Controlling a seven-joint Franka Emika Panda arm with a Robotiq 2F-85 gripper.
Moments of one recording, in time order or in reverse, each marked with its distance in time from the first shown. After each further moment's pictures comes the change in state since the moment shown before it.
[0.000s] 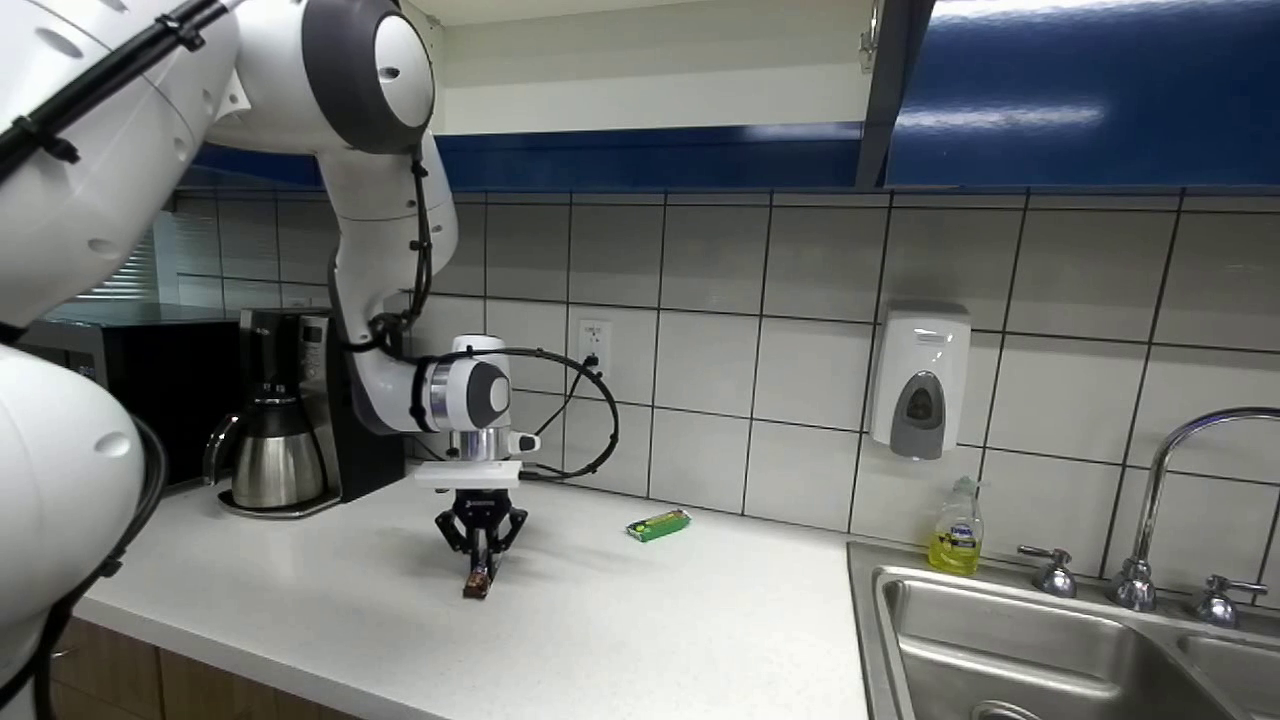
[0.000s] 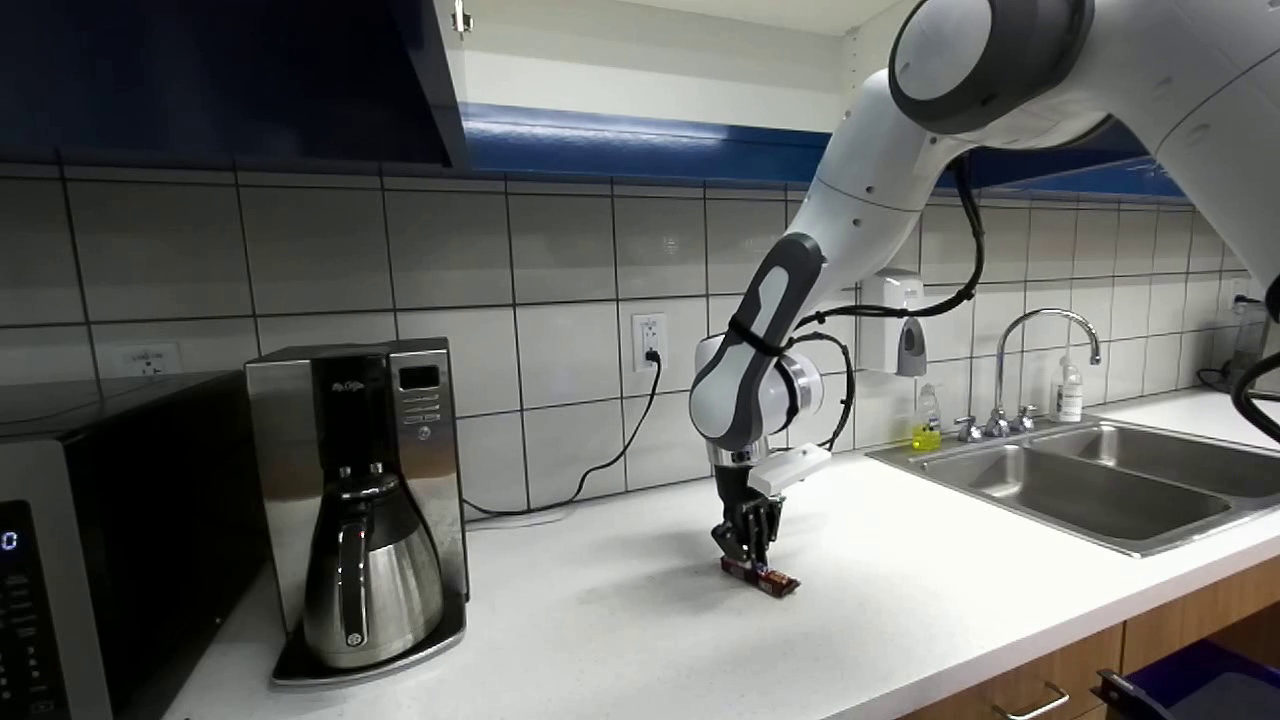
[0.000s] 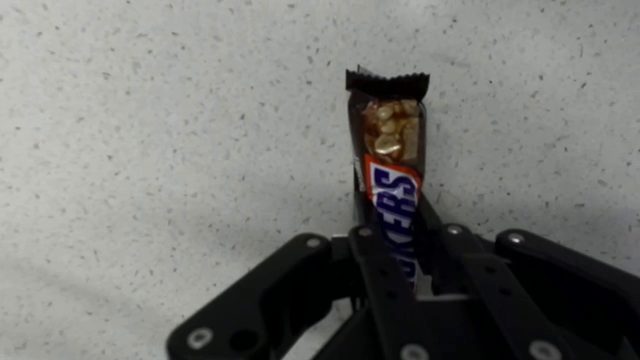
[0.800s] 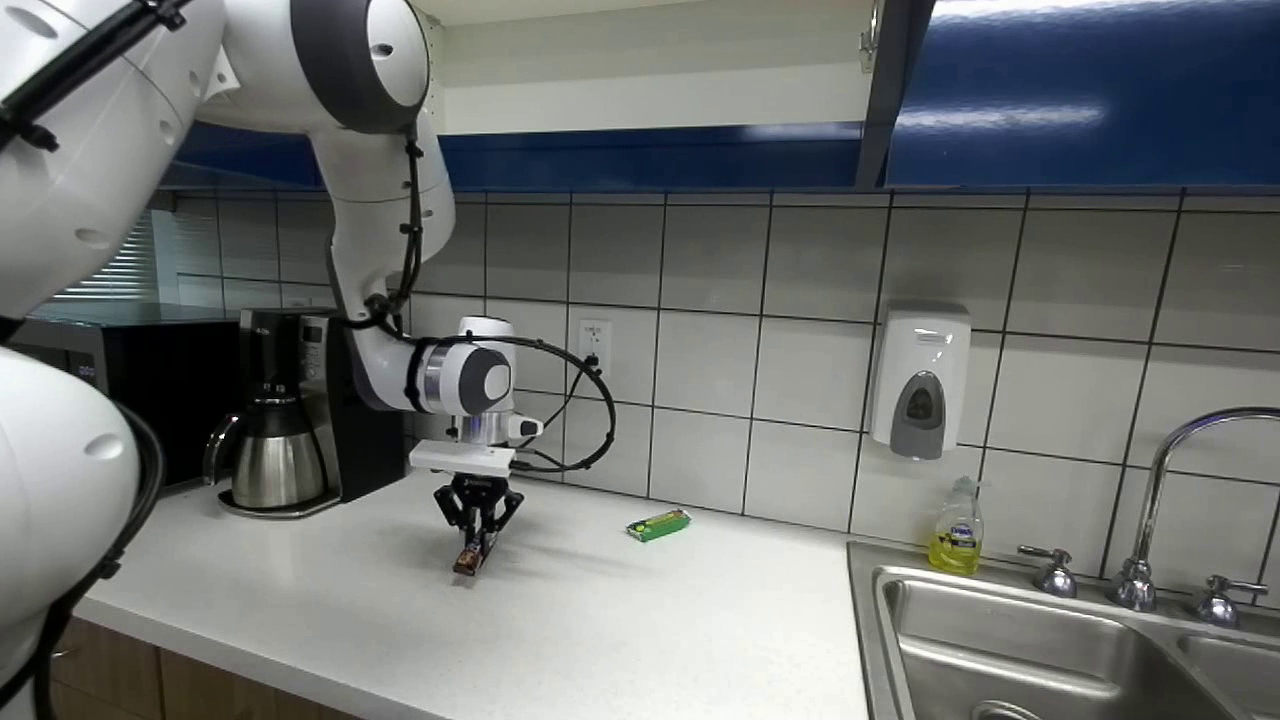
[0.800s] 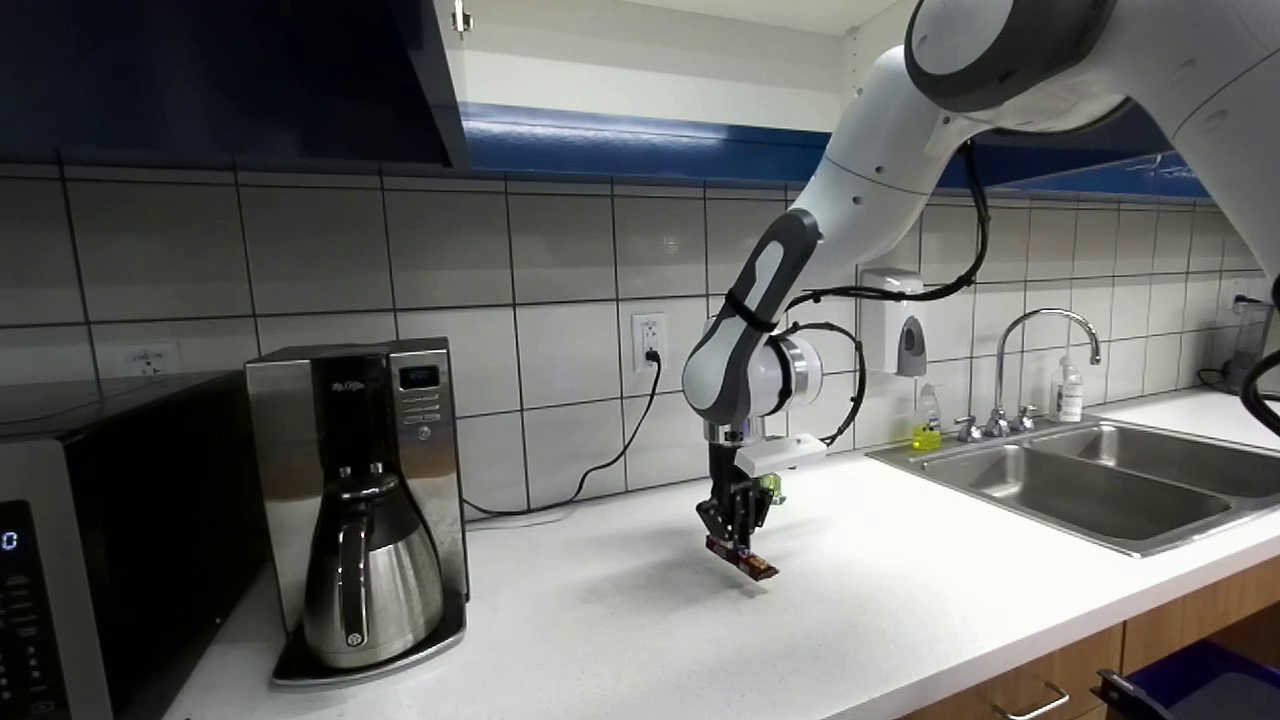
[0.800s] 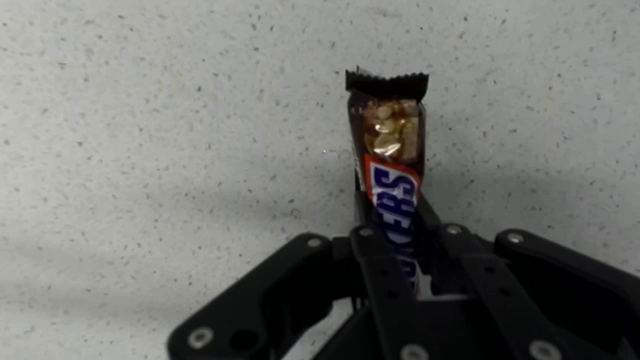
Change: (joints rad) arm -0.025 -0.052 0.031 -0.017 0.140 0.038 0.001
